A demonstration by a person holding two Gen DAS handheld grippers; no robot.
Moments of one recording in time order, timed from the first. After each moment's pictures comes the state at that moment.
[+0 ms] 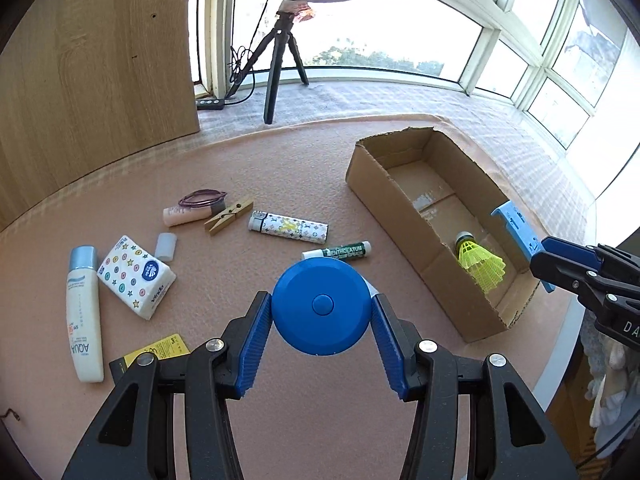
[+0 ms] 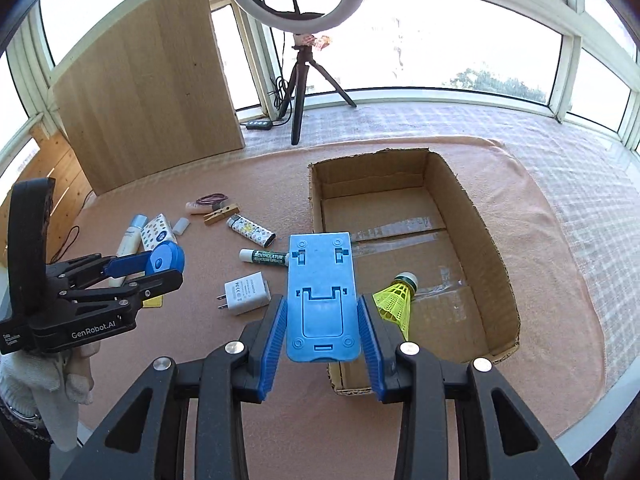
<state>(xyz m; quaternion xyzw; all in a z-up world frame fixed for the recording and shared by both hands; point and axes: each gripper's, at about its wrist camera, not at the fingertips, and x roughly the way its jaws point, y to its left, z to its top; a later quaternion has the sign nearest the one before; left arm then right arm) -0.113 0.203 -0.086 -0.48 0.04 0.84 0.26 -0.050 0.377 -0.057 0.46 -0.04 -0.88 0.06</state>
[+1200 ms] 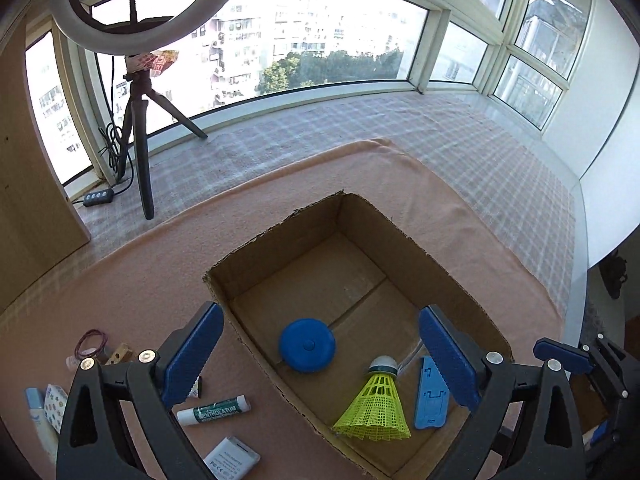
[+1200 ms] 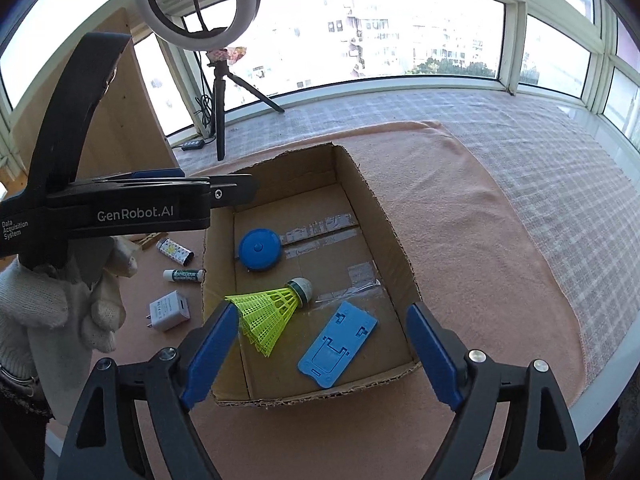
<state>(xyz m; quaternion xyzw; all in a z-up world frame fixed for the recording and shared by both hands) -0.182 0.380 -0.070 -0.45 0.08 0.83 0.32 -0.058 0.459 -0.074 0.46 -0.08 -0.89 0.00</state>
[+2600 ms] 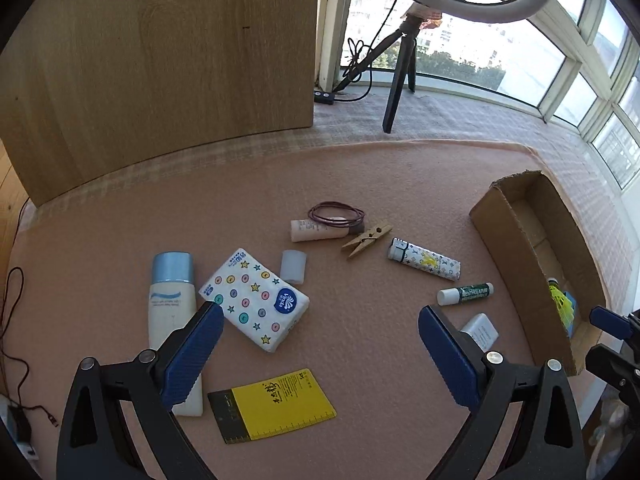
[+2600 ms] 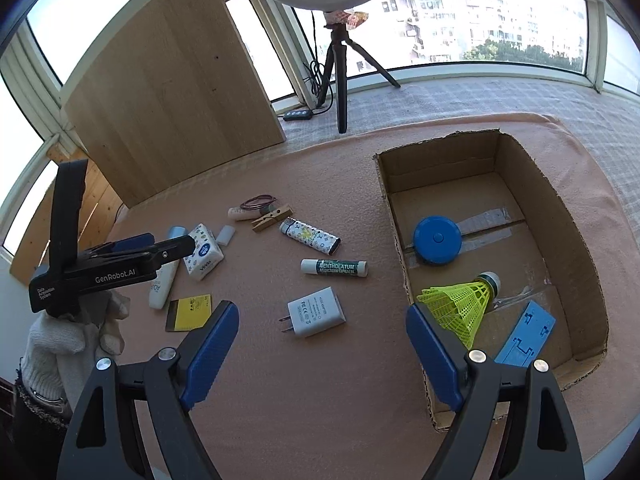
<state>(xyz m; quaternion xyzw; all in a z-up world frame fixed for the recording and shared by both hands) -0.193 0.097 -0.113 -0.51 0.02 0.85 0.15 -0.084 0.329 -0.078 0.48 -0.11 -0.86 0.12</state>
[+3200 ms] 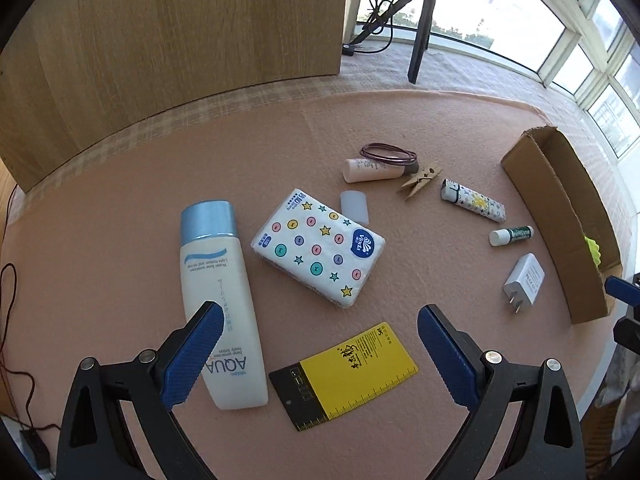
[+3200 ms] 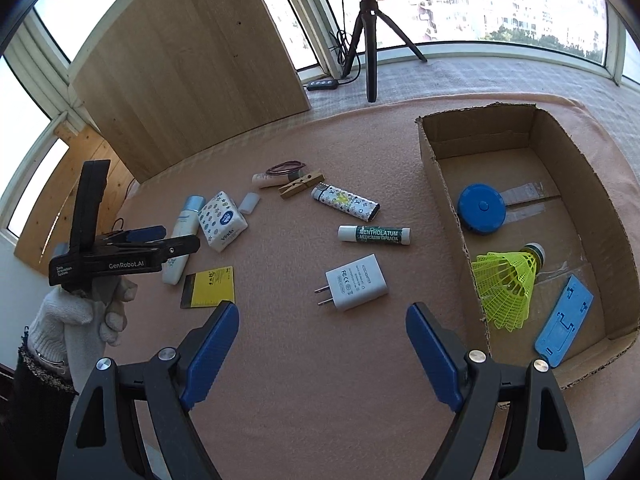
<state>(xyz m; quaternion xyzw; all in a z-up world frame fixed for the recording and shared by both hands) -0.196 0.046 -0.152 -0.56 0.07 0.81 0.19 -0.075 0.298 -0.093 0.51 -0.11 -0.84 0.14</state>
